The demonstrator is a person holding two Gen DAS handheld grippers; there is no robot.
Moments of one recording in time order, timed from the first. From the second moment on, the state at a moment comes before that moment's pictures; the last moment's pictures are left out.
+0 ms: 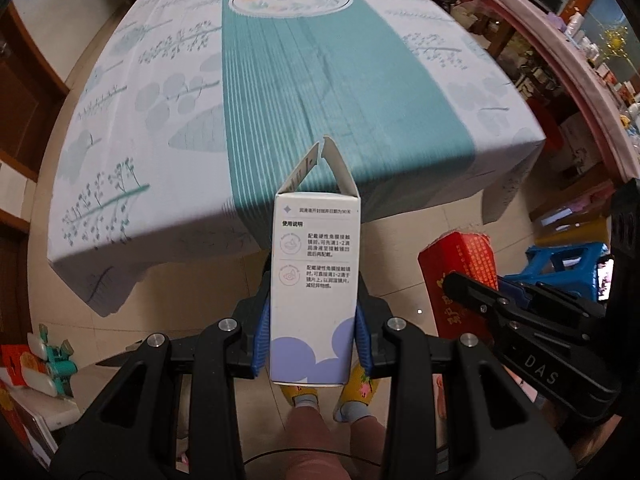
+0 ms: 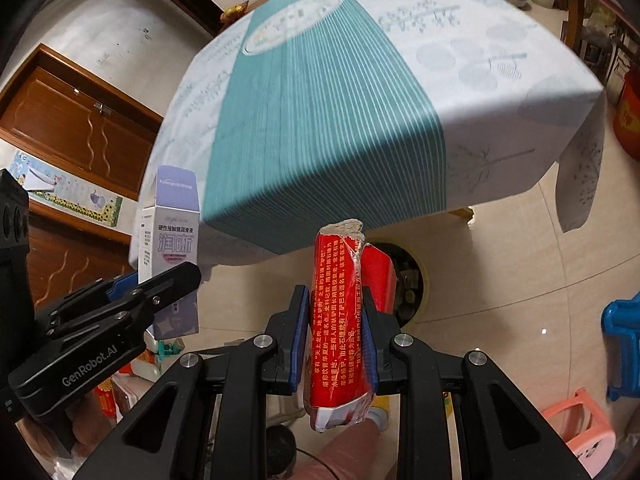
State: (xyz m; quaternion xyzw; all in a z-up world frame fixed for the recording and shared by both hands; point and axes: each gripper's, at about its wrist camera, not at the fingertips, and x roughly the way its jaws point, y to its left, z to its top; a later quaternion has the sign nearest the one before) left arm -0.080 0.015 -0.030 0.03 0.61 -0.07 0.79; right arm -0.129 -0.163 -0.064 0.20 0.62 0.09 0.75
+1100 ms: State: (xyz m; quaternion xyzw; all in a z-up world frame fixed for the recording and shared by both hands) left arm -0.084 0.046 -0.280 -0.03 0.62 -0.02 0.78; right arm -0.118 -0.127 -0.329 0.20 0.68 0.10 0.70
